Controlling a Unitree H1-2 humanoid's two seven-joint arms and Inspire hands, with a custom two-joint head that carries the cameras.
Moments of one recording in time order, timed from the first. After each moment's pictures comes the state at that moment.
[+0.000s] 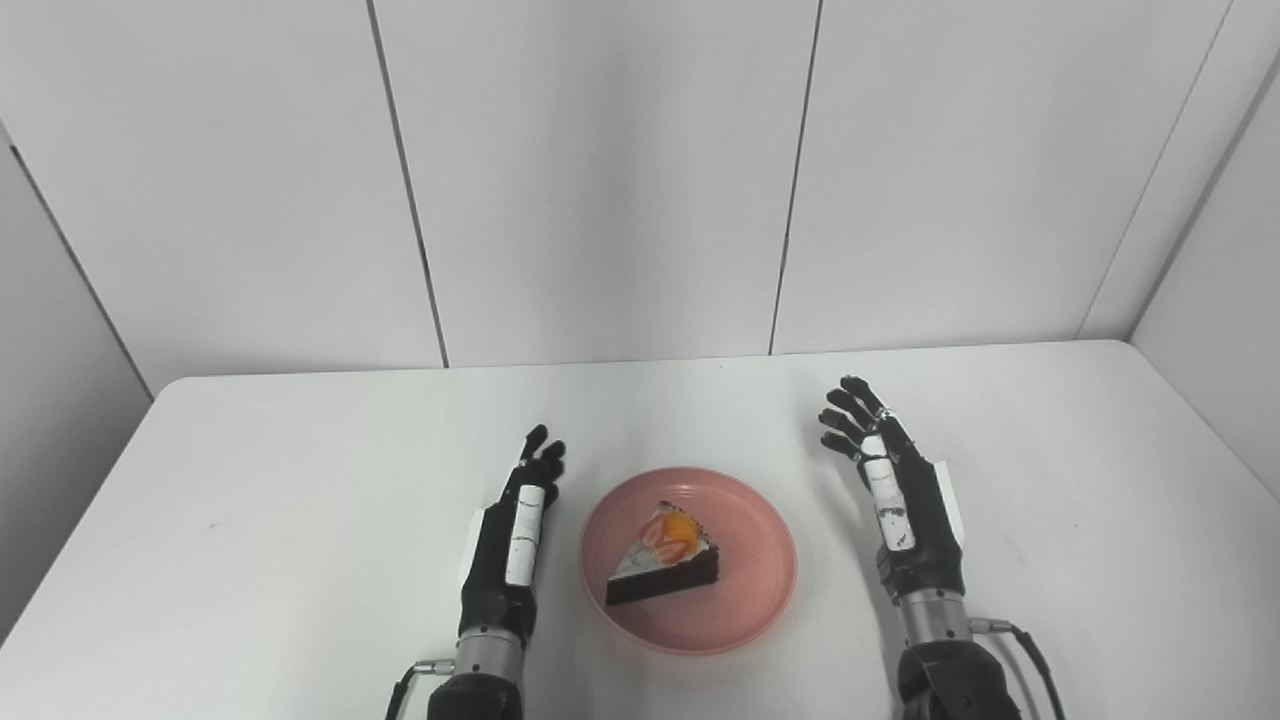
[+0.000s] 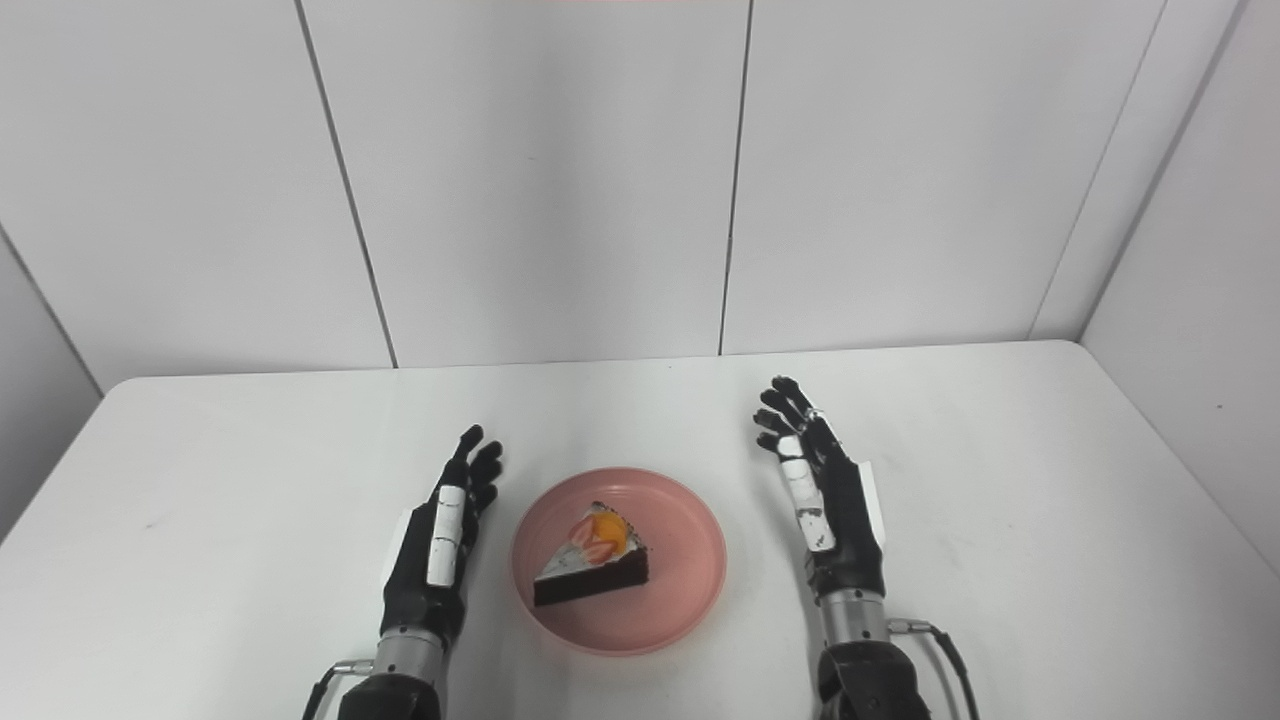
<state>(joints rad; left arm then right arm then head) -0.34 -0.11 -0.02 0.27 0.05 -0.12 0.06 -0.38 0.00 -0.04 0.34 0.15 -0.28 -0.04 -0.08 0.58</state>
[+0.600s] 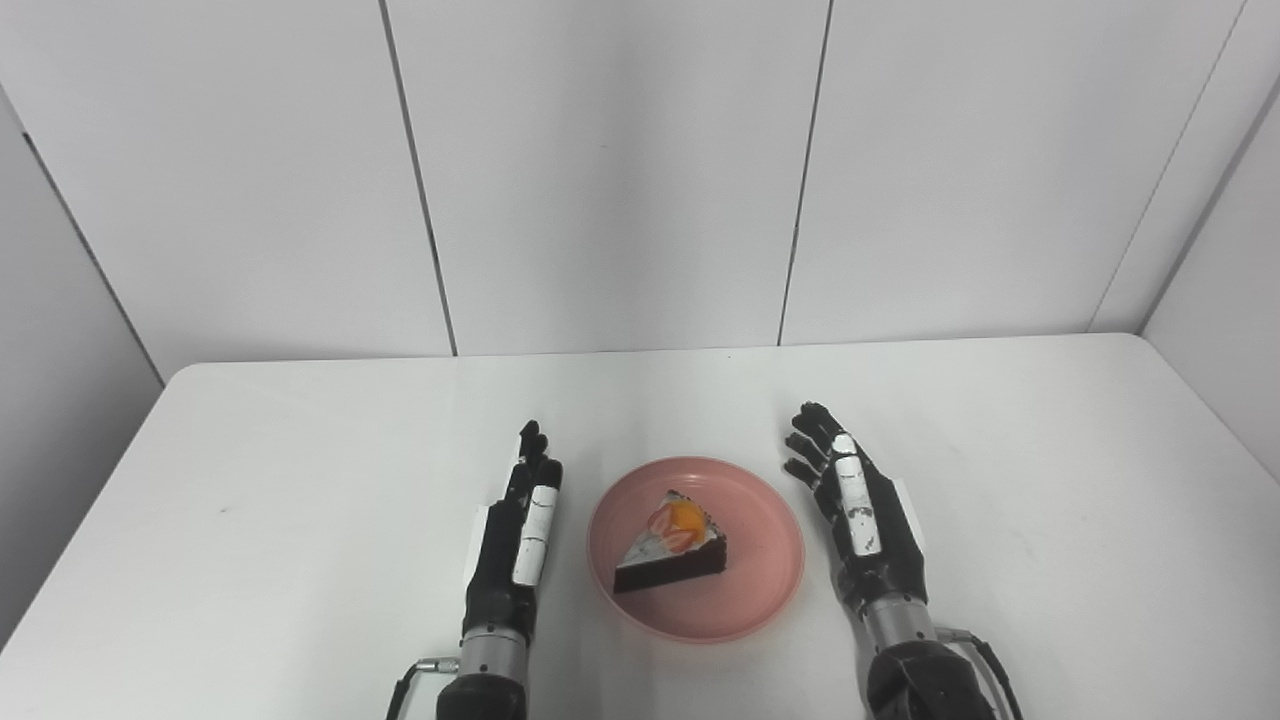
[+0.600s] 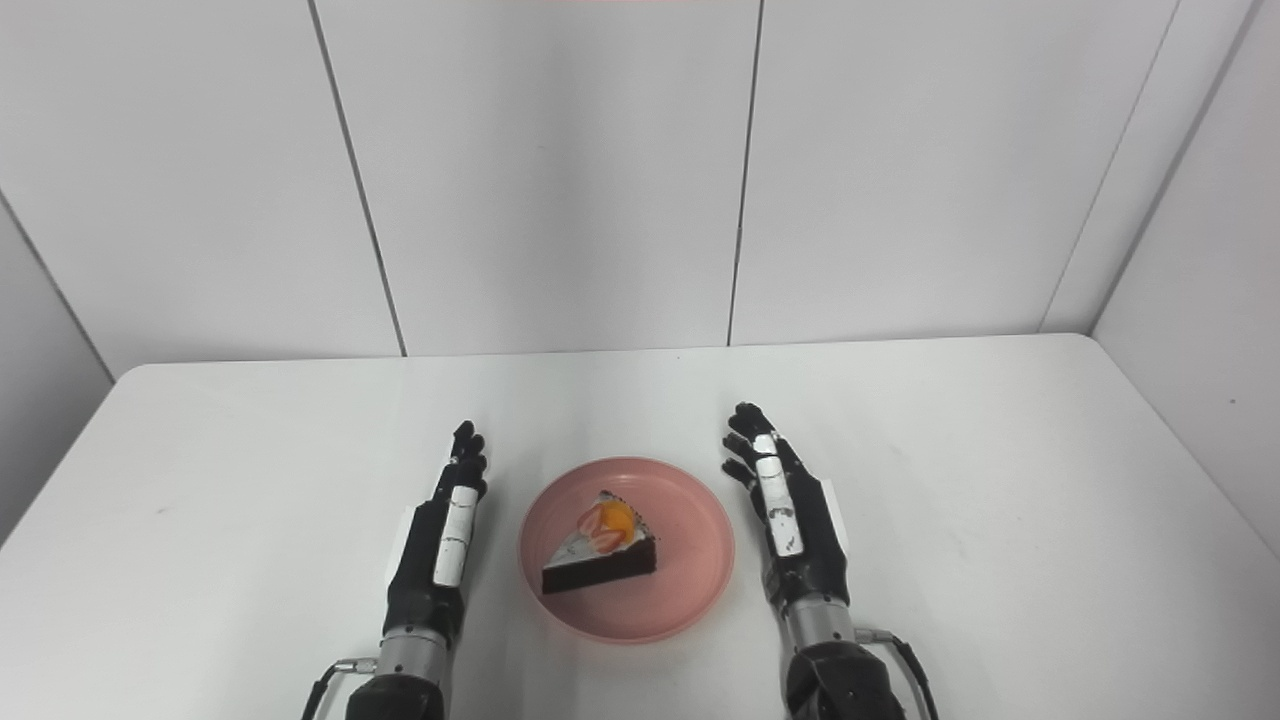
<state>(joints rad) -0.32 -0.11 -0.04 0.25 0.10 -0.11 0.09 -0.36 0.02 -0.04 0.30 0.18 -0.12 0.00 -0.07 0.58</state>
